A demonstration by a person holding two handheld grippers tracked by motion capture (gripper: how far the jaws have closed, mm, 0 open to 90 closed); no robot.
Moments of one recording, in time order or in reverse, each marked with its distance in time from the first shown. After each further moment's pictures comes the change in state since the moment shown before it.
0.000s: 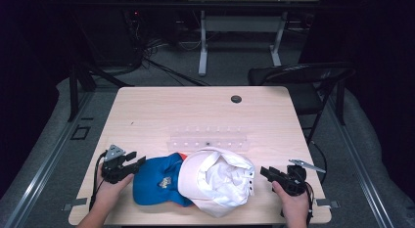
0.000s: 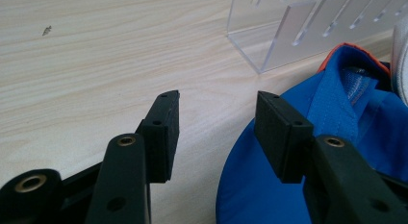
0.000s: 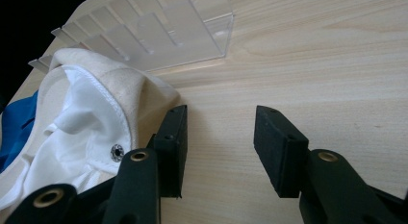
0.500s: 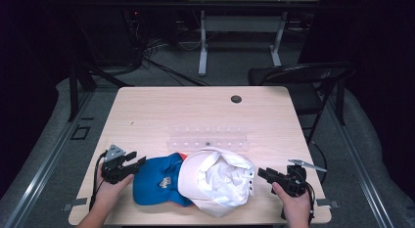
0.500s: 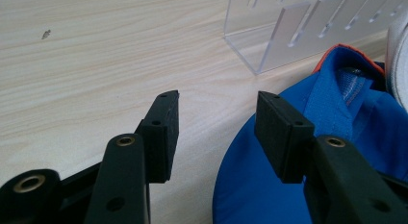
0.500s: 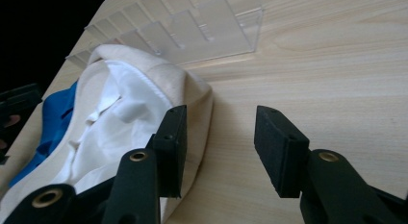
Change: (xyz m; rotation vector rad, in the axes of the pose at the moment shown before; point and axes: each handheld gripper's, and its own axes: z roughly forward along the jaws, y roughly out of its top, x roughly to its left) left arm -0.001 0.000 -0.002 -0.007 -0.003 0.006; right arm 0.012 0.004 -0.011 0.040 0.077 0.012
